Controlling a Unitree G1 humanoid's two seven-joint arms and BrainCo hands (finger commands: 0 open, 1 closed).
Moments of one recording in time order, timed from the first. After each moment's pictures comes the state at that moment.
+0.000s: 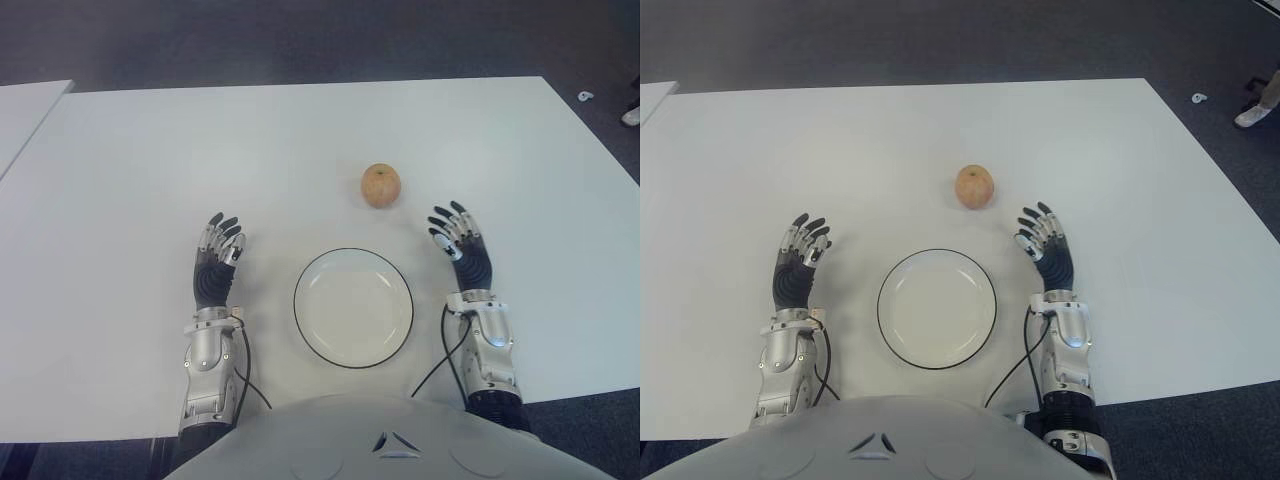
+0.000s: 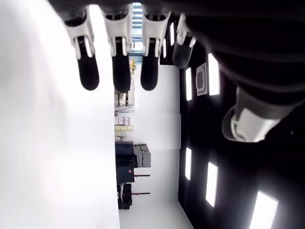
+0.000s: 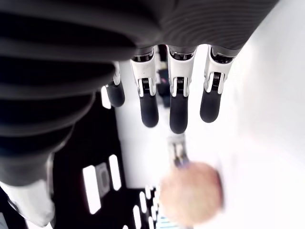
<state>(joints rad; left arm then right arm) 0.33 -0.05 0.10 0.09 -0.01 -0.43 0.03 0.10 -0.09 -0.18 0.25 0.19 -0.43 0.20</state>
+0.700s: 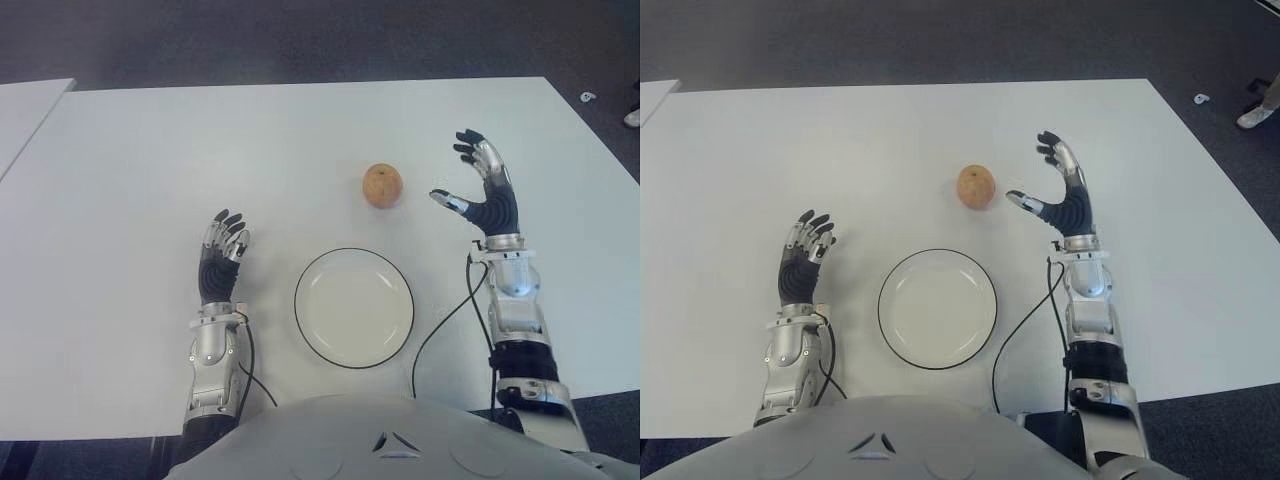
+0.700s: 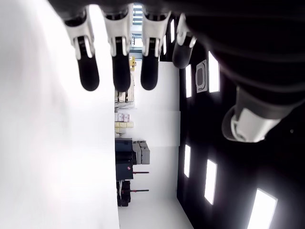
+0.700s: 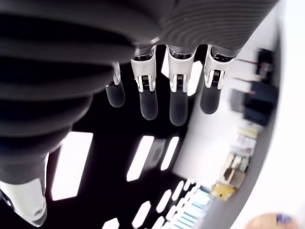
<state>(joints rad) 0.29 -0.06 0.09 0.13 0.00 -0.46 0.04 -0.13 -0.28 -0.15 0.19 -0.32 -0.58 -0.02</state>
